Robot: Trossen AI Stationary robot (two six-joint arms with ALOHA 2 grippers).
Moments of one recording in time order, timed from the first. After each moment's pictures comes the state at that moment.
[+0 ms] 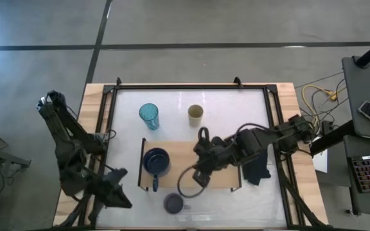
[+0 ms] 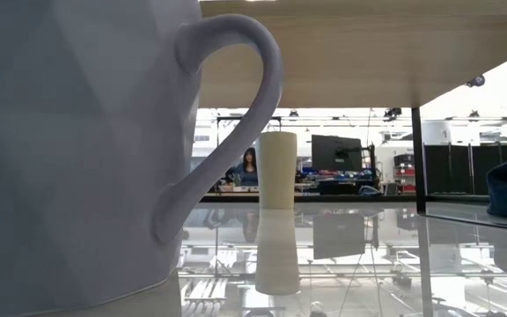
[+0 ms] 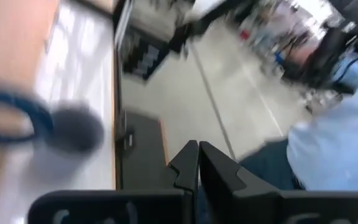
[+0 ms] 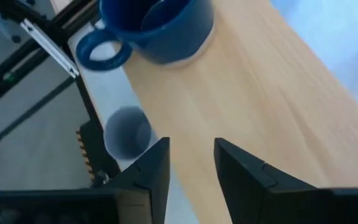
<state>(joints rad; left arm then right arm) -1.00 1.05 0.98 -0.20 -0.44 -0.86 0.38 1.85 2.06 -1.17 0.18 0.92</state>
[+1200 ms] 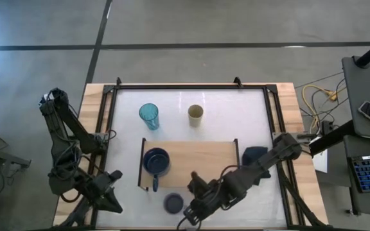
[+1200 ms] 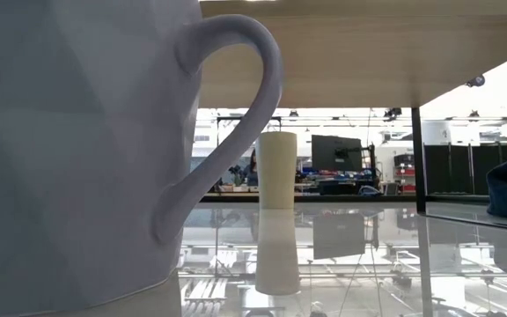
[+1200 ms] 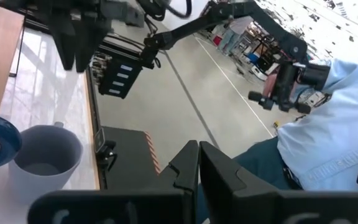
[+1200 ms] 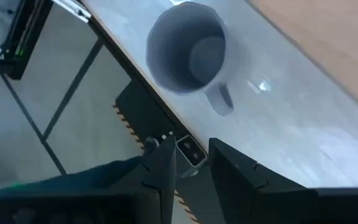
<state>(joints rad) -1.10 1.02 0.93 -0.11 -0.48 -0.74 0.58 2.10 2.10 -1.01 0.10 1.39</state>
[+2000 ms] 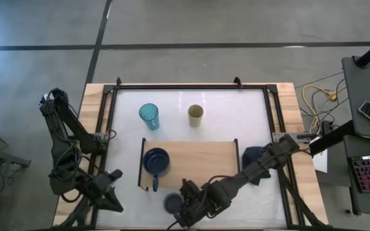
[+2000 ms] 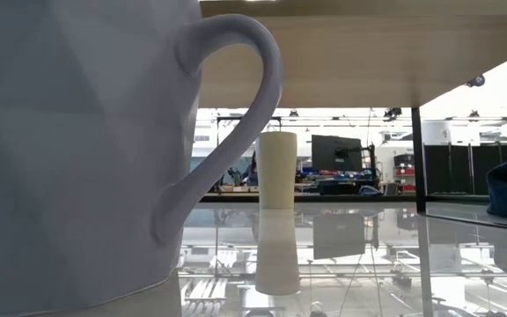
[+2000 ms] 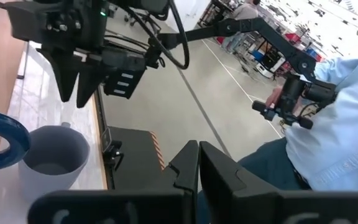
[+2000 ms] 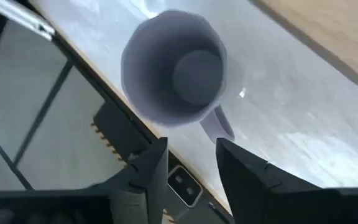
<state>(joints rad) -1.10 1.02 0.92 -0.11 -0.49 -0.73 0.58 2.31 2.32 -1.13 0.16 1.44</state>
